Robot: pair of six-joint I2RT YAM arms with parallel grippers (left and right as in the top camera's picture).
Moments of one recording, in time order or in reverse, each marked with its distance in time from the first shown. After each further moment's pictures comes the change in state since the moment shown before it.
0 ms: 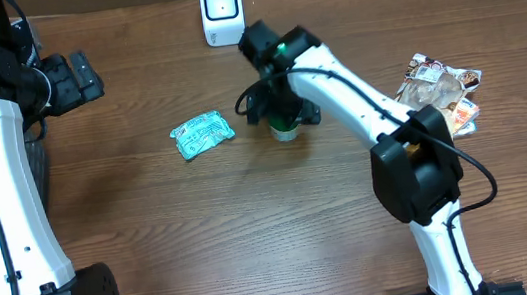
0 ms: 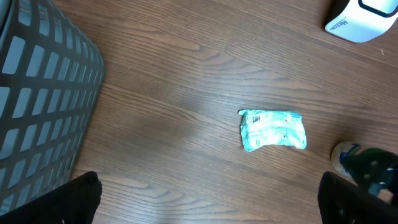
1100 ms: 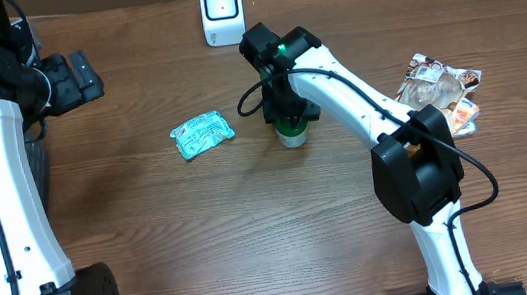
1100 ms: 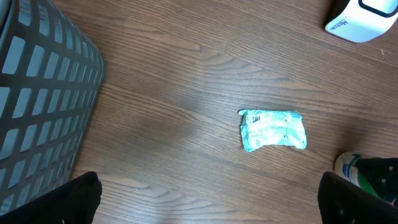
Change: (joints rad) left arm 0.000 0.000 0.000 0.000 0.000 0.000; right arm -0.007 -0.003 0.010 -0.030 0.113 -0.059
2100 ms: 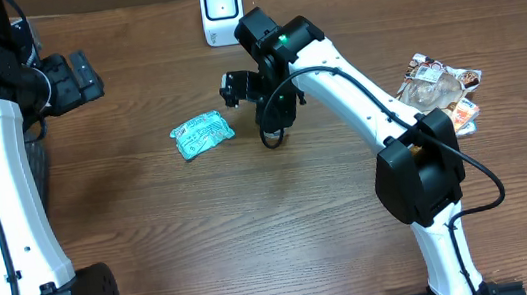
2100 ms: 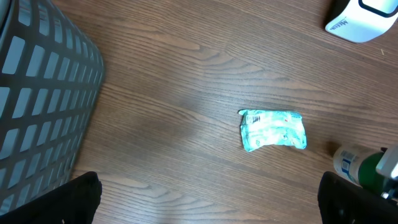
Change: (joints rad) left arm 0.000 0.000 0.000 0.000 0.000 0.000; right arm 0.001 -0.008 0.083 0.010 -0.201 -1.484
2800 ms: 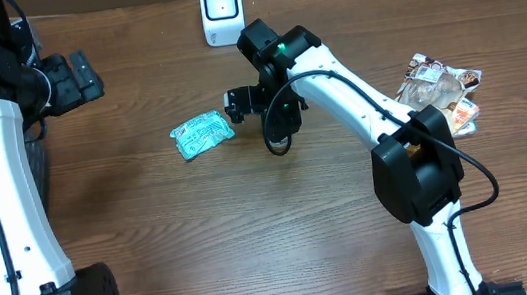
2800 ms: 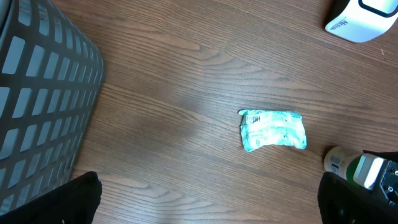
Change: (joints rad) left arm 0.000 0.000 0.000 0.000 0.000 0.000; right arm 0.000 0.008 -0.075 0.036 -0.026 -0.158
